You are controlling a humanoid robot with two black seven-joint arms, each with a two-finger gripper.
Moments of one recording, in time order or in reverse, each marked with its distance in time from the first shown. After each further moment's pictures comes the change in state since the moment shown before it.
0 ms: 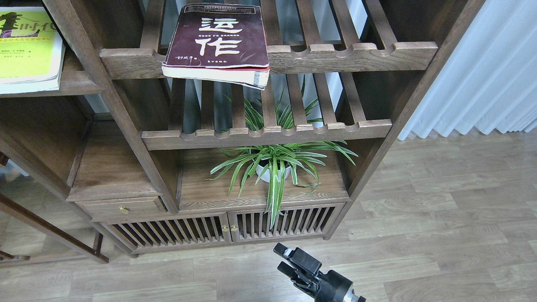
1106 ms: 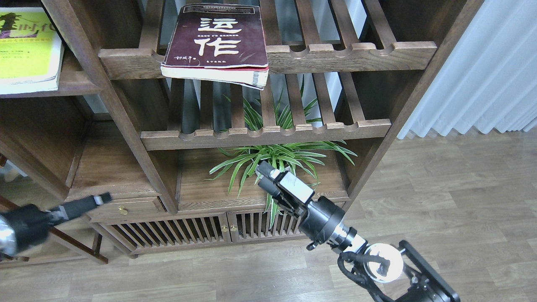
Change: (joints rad) left arm 0.565 -0.731 -0.084 0.137 -0.249 0.000 -0.418; right arm 0.171 0.000 0.033 0.508 -0.059 -0.266 0.124
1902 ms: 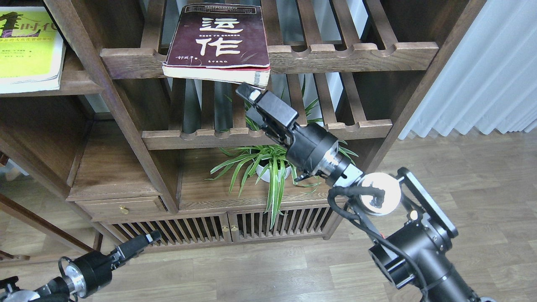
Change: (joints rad) left arm 0.237 -0.213 -0.134 0.136 0.079 0.000 0.005; right arm 0.358 0.000 -0.006 0.124 -0.032 -0.386 0.061
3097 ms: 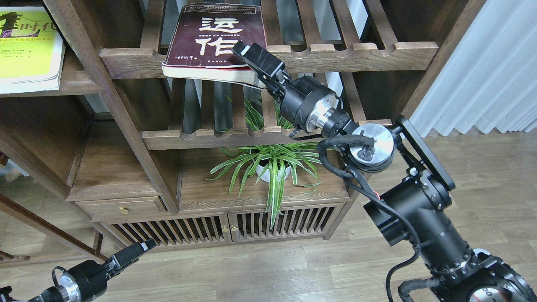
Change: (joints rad) left arm 0.025 0.006 -0.009 0.005 -0.001 0.000 0.000; right arm 0.221 0.000 0.003 -0.046 -0.088 -0.312 0.037
